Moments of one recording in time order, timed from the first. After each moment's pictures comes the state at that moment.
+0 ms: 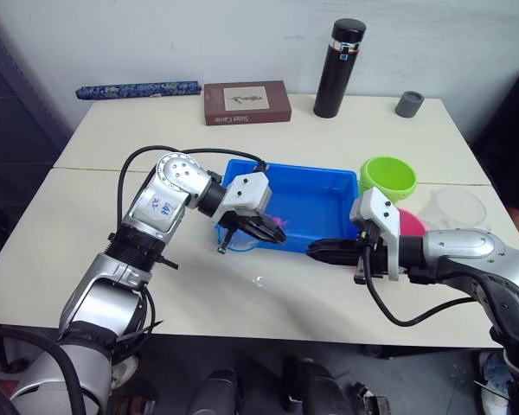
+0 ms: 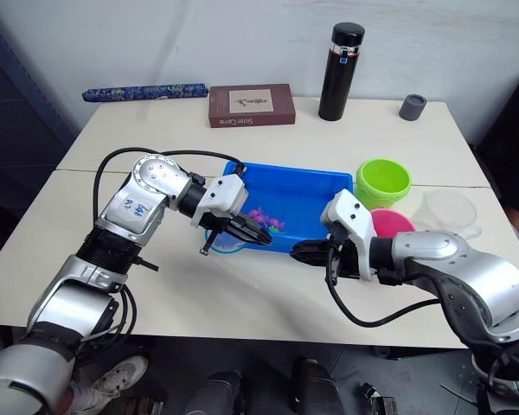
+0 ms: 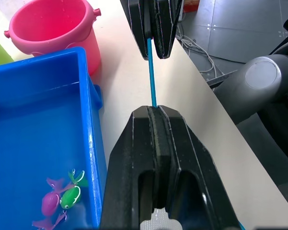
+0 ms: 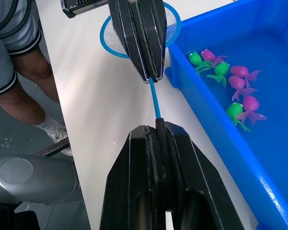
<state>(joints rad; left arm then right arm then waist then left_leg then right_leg) -0.98 0.47 -0.35 0.33 -0.18 0.15 -1.46 -0.43 -0.82 -0.01 -0.56 0.78 1.01 0.76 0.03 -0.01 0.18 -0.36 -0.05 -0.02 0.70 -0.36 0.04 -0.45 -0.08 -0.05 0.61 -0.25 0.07</state>
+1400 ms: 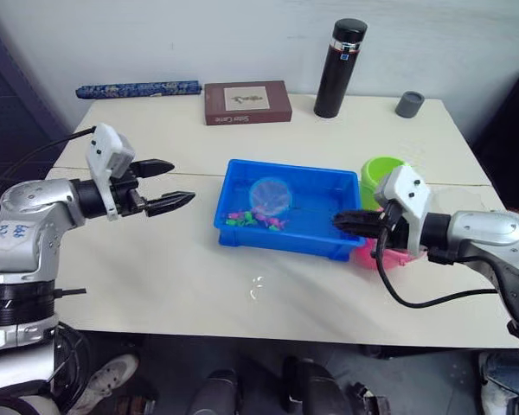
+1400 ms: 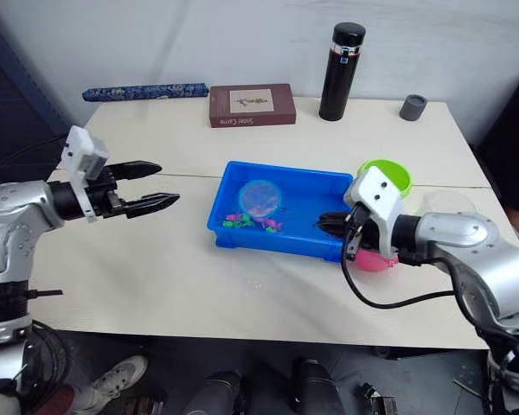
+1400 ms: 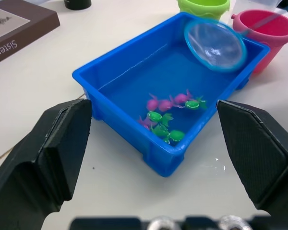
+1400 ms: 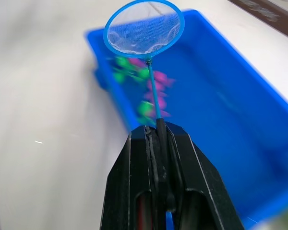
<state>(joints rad) -0.53 0.78 0.23 -0.08 -0.43 0.68 -0.98 -0.46 -0.90 -0.04 -0.44 0.55 0.83 0.78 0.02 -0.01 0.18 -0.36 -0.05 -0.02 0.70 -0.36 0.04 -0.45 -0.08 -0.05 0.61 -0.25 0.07</state>
